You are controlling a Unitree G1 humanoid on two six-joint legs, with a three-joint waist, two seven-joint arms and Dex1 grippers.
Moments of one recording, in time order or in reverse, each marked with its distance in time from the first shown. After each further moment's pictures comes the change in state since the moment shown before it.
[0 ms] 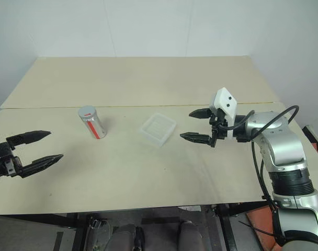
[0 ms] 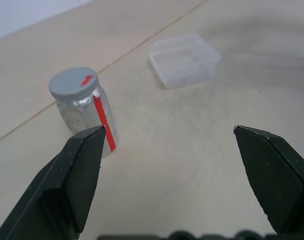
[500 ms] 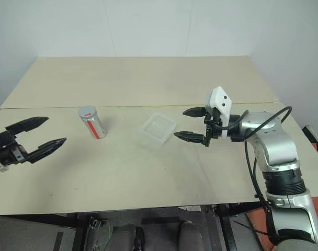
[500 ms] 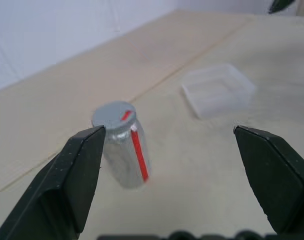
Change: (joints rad) left arm -0.072 -0.084 -0.066 -0.078 0.039 0.012 0.218; right arm -0.008 0.065 0.001 -0.021 0.011 -0.016 -0.021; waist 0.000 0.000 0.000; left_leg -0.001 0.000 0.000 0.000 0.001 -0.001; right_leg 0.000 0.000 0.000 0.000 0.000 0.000
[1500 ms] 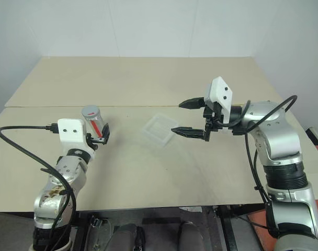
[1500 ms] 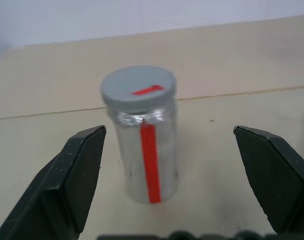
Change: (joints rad) left arm -0.241 -0.654 -0.529 -0.176 0.549 0.225 1.031; right arm -0.080 -0.023 0.001 -0.003 -0.008 -0.049 0.074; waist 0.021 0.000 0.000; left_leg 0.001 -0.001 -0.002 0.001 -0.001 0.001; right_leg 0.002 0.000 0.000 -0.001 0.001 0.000
